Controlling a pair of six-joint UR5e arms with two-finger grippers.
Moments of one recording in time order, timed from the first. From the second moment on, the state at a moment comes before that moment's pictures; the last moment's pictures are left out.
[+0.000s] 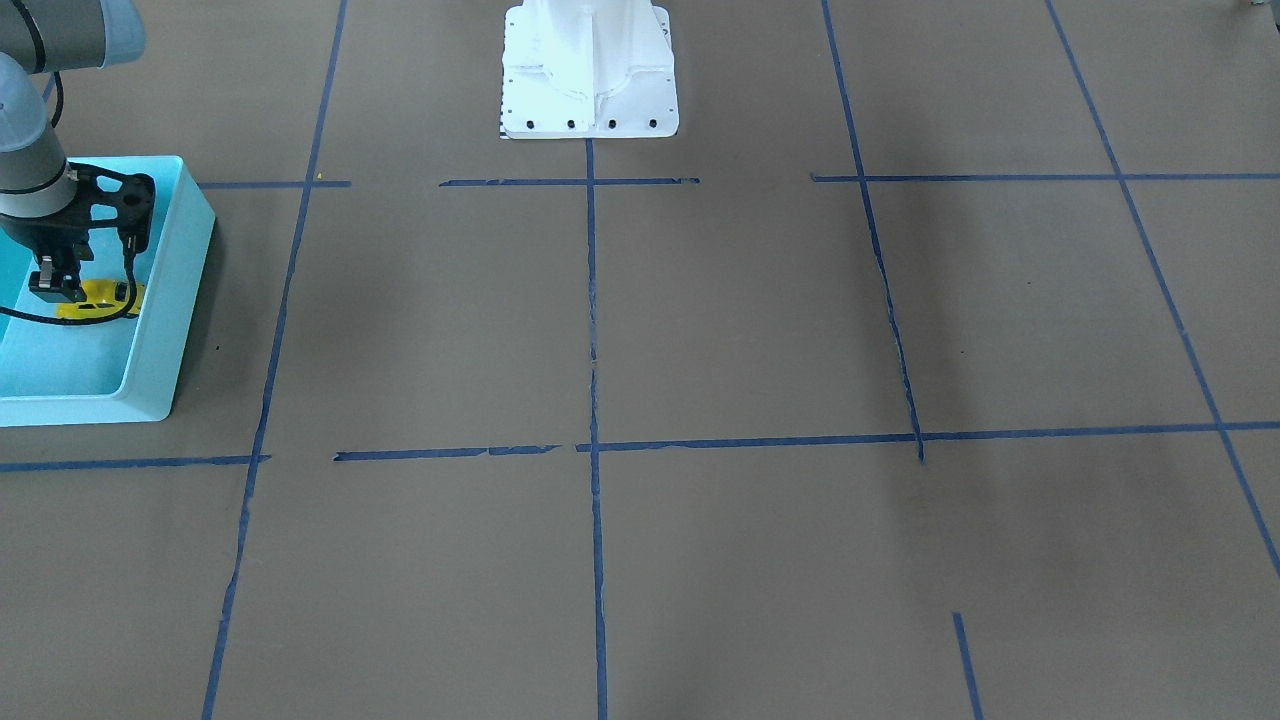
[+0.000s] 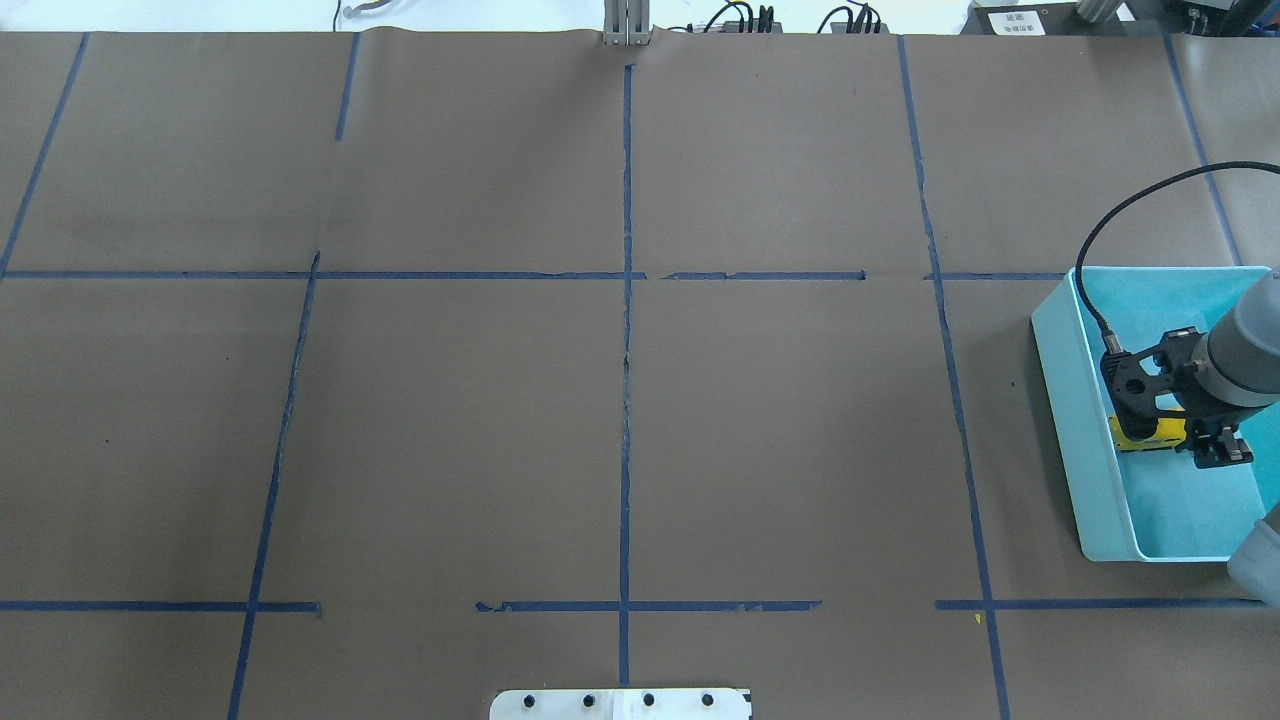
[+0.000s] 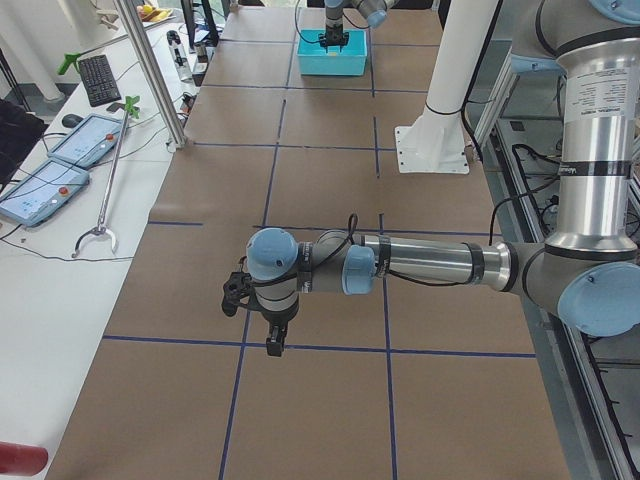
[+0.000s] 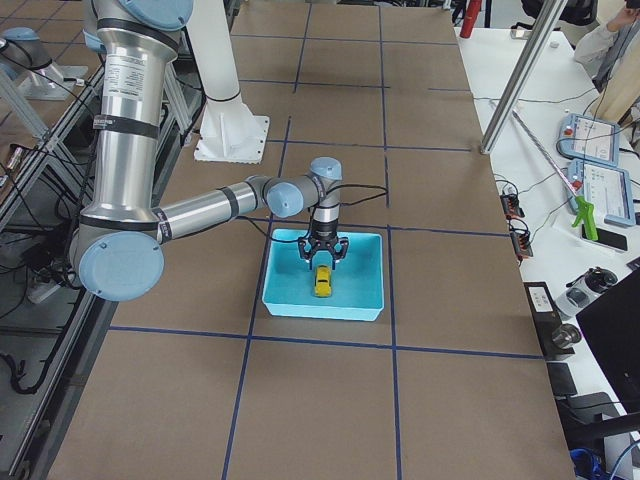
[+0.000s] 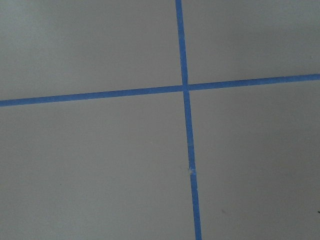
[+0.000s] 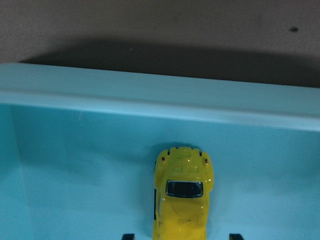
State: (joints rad) left arm -1.61 -1.51 -1.69 -1.54 -2.36 0.09; right arm 0.81 -1.71 1.96 -1.52 1.88 -0.85
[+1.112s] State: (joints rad) left arm -1.61 -1.51 -1.69 -1.54 -2.36 0.09; right arm 1.46 -1.57 1.89 -1.85 2.18 -0.84
